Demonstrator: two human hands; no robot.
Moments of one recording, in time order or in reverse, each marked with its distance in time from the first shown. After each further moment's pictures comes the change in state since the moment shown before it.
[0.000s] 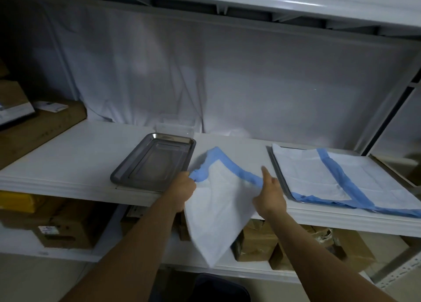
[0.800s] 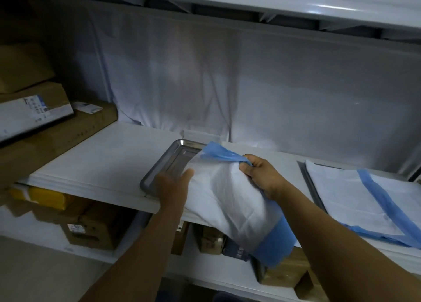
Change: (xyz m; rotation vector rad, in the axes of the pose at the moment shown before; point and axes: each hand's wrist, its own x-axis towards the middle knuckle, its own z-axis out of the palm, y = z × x) left_hand 0.044 -0.036 -0.068 -0.436 0.505 0.125; right_hand 0.036 -0.124 0.004 0.673 -0.432 -0.275
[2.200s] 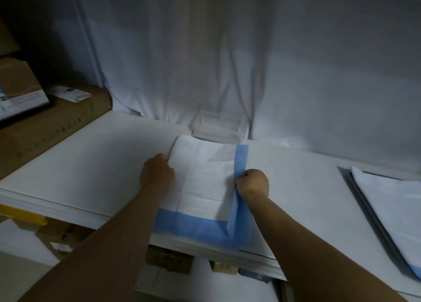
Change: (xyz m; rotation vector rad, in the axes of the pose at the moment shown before) left_hand 0.173 -0.029 0.001 0.901 -0.068 0.127; right_hand 0.152 0.087 0.082 -0.497 0.325 0.409
